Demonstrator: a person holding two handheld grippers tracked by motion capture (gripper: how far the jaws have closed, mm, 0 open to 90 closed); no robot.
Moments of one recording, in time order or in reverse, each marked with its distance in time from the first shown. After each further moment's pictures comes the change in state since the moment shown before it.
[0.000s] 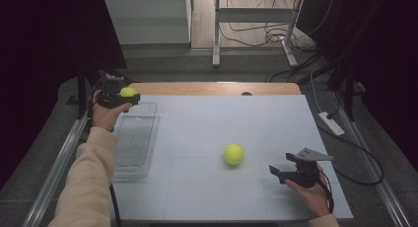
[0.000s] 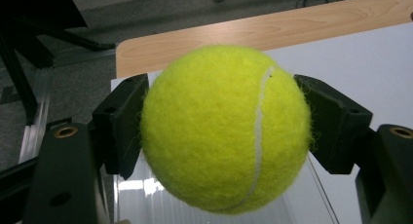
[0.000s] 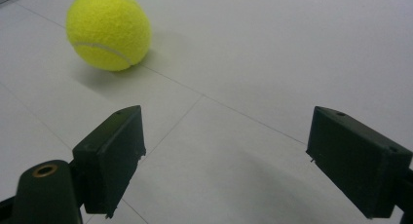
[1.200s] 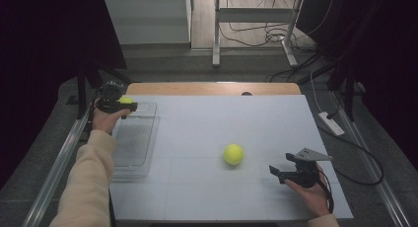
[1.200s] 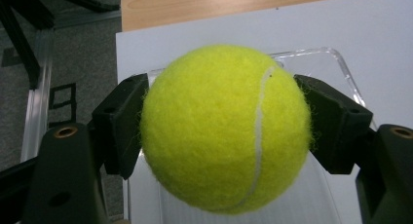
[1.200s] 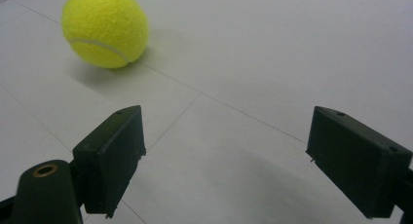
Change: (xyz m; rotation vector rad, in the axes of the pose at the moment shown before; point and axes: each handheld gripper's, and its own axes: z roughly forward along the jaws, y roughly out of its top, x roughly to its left) left arm 0.018 -0.021 0.034 0.147 0.029 -0.023; right arm -0.001 -0.001 0.002 0.007 -0.003 -0.004
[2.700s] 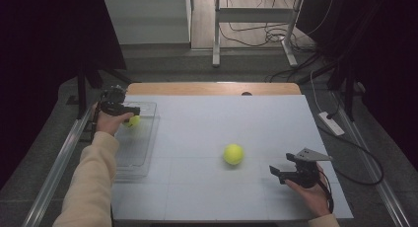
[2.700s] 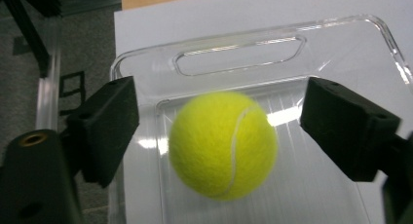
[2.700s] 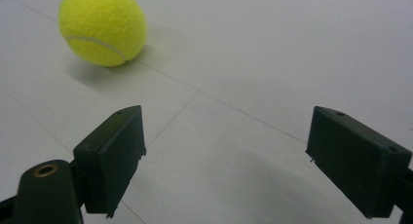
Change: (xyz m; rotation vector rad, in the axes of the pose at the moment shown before) left arm -0.006 -0.004 0.015 0.047 0.038 0.020; right arm 0.000 -0.001 0.000 0.002 -0.008 -0.005
